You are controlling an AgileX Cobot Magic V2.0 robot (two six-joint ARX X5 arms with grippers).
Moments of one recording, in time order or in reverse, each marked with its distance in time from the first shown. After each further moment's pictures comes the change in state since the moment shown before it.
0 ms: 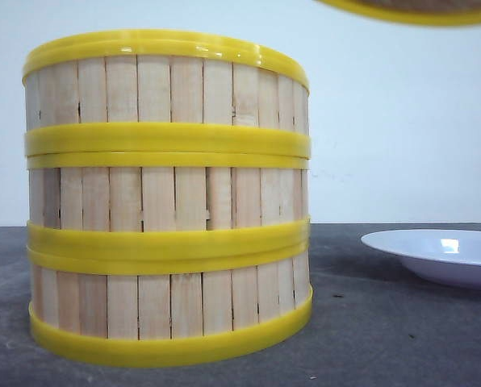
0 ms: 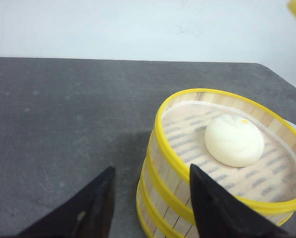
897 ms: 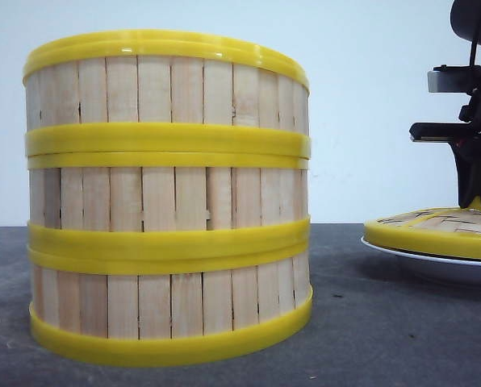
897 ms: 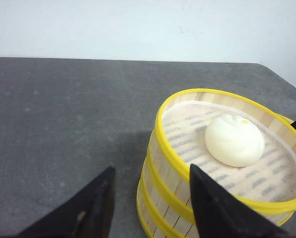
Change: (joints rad) left arm 0.000 0.000 0.000 0.000 0.000 0.000; right arm -0.216 0.185 -0.701 0.514 0.190 0.079
